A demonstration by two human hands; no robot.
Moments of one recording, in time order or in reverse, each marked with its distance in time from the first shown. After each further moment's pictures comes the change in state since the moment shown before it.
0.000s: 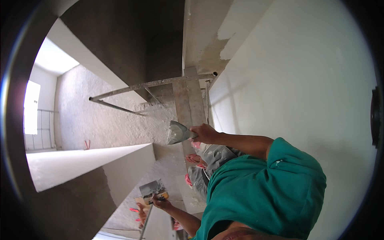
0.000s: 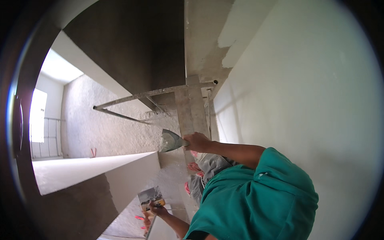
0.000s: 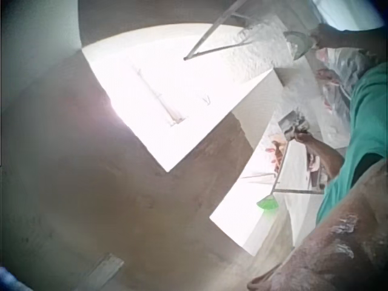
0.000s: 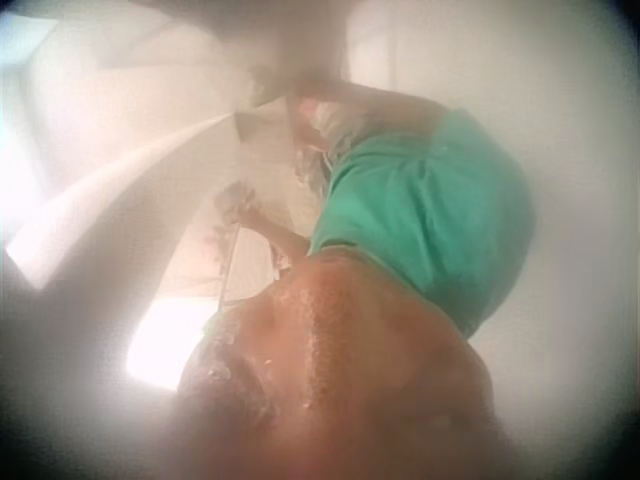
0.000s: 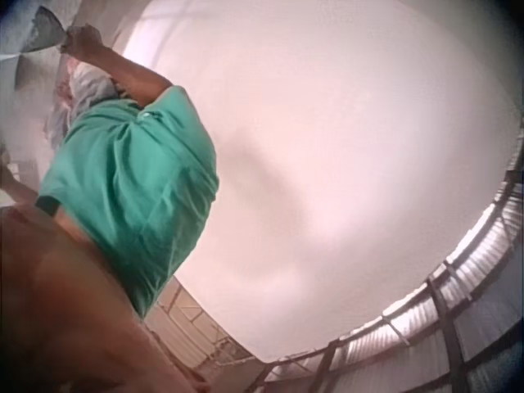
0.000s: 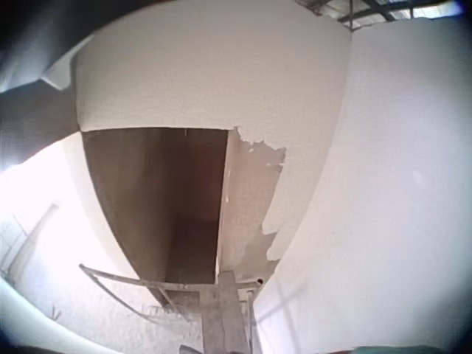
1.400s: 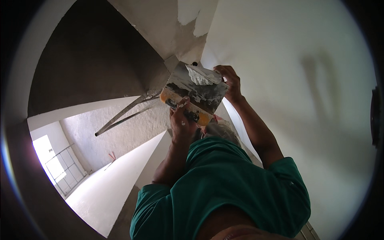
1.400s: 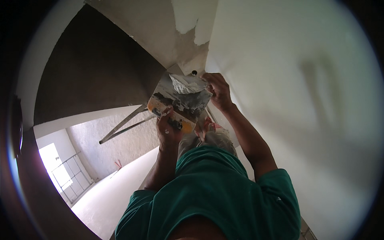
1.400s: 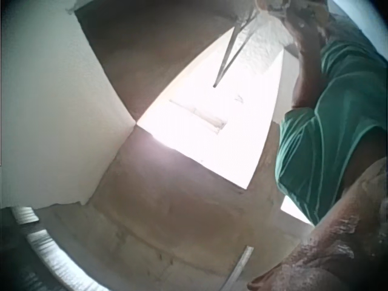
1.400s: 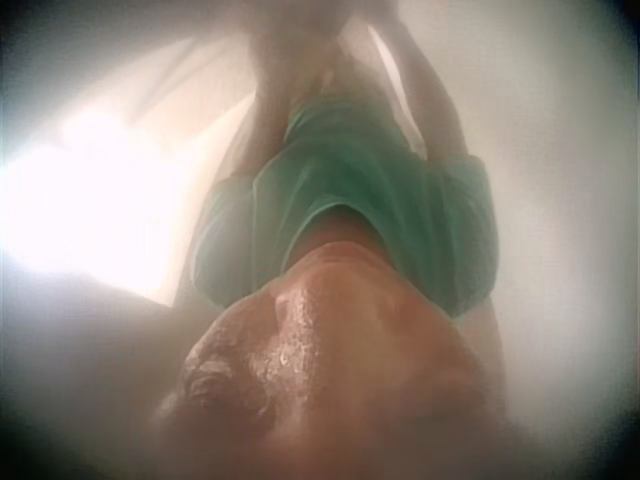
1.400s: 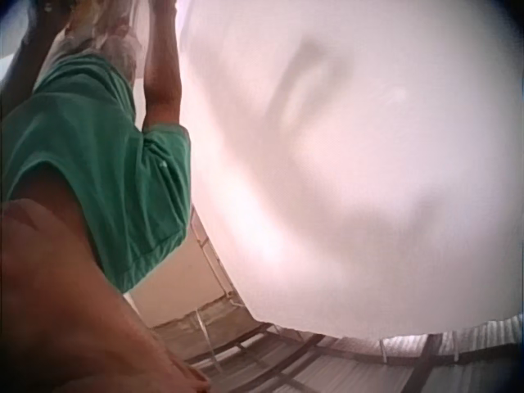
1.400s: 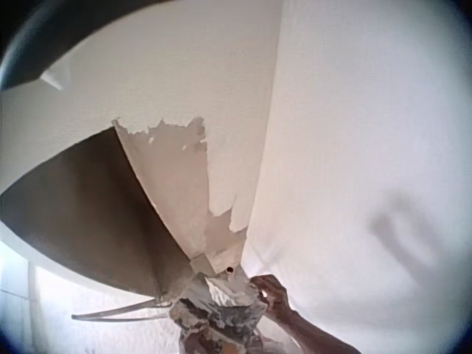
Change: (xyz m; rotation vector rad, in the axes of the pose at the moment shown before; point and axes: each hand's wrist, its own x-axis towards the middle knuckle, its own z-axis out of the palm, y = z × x) left_hand -0.202 0.210 0.606 -0.122 -1.098 -0.883; right_hand -0.044 0.056 -0.264 0.039 1.142 0.066
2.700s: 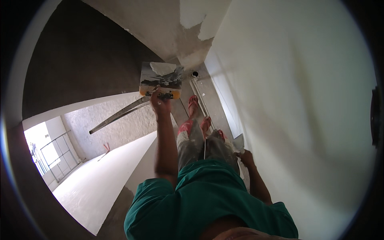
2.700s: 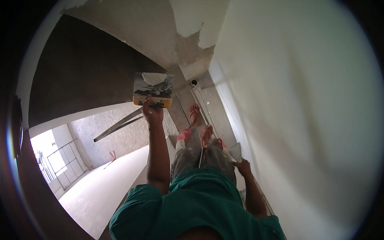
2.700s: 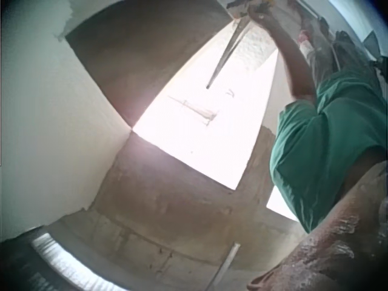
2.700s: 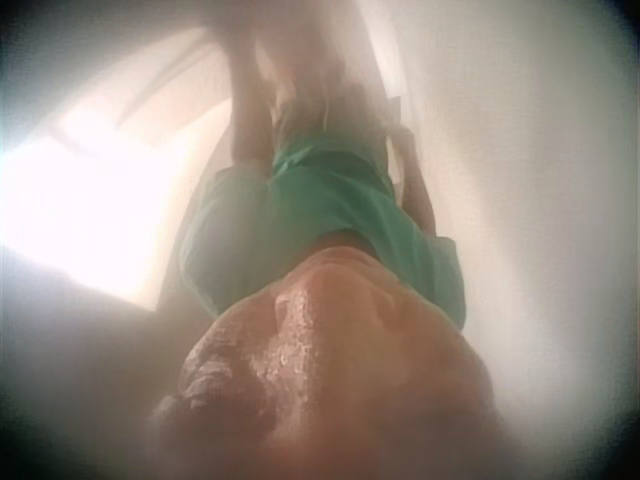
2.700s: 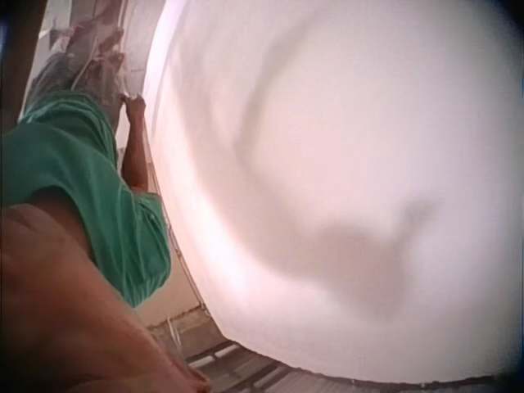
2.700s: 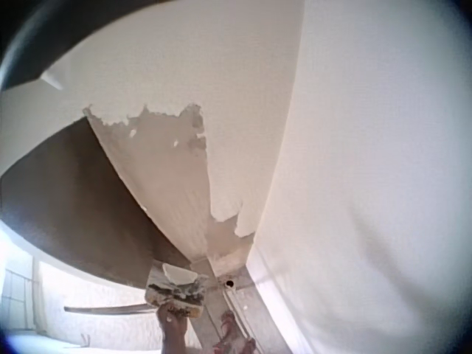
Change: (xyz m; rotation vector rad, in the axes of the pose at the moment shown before) left_hand 0.144 -0.013 -0.049 -0.041 0.011 0.350; right_hand -0.324 0.045 -0.180 -0.212 -0.518 1.242
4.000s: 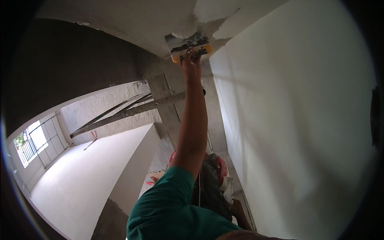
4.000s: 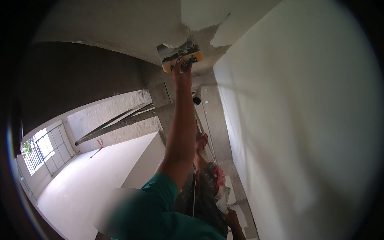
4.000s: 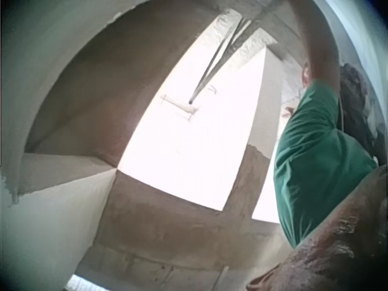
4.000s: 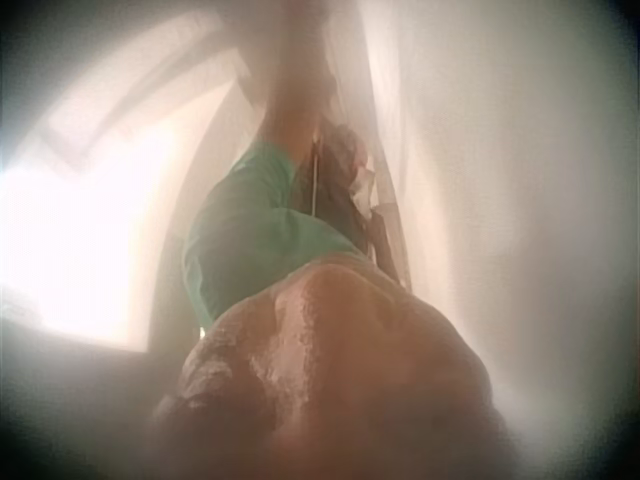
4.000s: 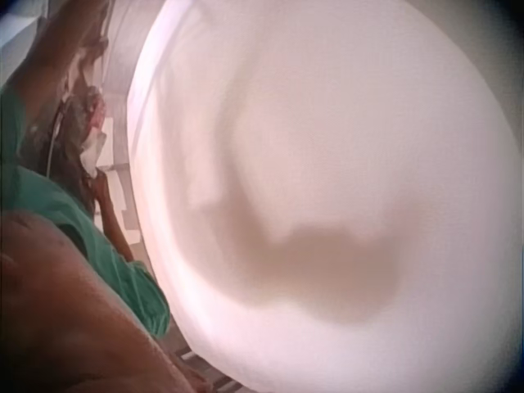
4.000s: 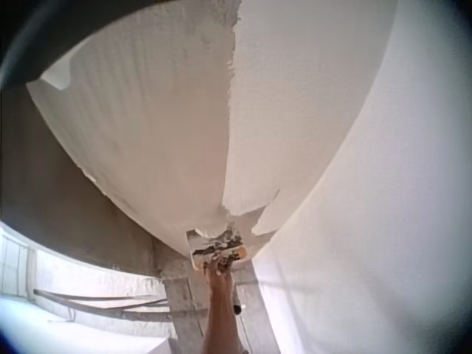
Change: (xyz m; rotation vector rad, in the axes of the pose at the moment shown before) left_hand 0.190 -0.158 -0.178 -0.208 0.049 0.009; right_hand -0.084 -0.012 0.210 0.031 -0.309 0.318
